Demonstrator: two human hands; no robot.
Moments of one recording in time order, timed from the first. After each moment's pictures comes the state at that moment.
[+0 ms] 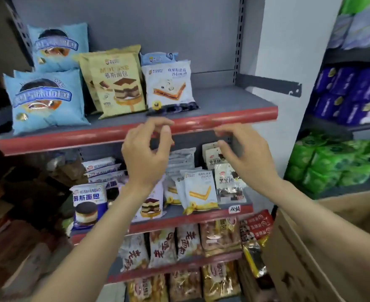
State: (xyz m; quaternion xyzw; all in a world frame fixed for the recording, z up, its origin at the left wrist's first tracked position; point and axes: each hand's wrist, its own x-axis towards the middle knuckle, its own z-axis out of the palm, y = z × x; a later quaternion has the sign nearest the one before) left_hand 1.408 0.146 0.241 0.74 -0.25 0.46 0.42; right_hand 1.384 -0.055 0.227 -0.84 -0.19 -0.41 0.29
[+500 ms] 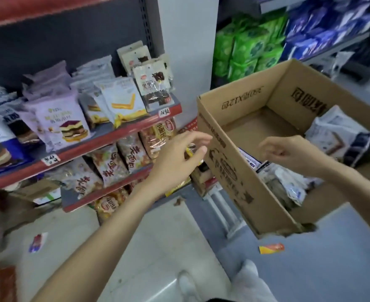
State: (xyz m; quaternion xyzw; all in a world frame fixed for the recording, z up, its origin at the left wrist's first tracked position) left_hand 1.245 0.021 0.085 0.81 -0.39 -0.09 0.43; right_hand 1.131 -0.240 0.086 -0.97 0.08 0.06 0.22
